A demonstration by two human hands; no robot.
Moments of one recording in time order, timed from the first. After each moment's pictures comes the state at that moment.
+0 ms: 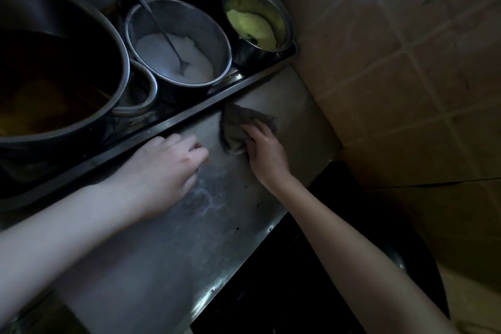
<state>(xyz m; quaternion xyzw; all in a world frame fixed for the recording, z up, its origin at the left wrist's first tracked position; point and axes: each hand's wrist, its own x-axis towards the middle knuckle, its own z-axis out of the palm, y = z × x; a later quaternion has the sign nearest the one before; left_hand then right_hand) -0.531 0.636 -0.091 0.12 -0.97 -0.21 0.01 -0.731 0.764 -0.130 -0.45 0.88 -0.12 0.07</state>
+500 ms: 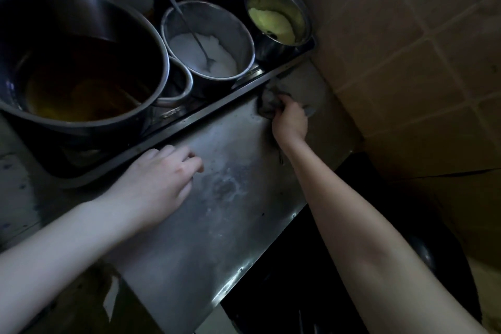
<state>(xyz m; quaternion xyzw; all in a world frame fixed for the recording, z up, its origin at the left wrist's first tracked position) -0.472 0.636 -0.095 0.16 -0.96 -0.23 -0.02 -0.753 0.715 -0.127 -0.23 0.96 -0.13 0.04</state>
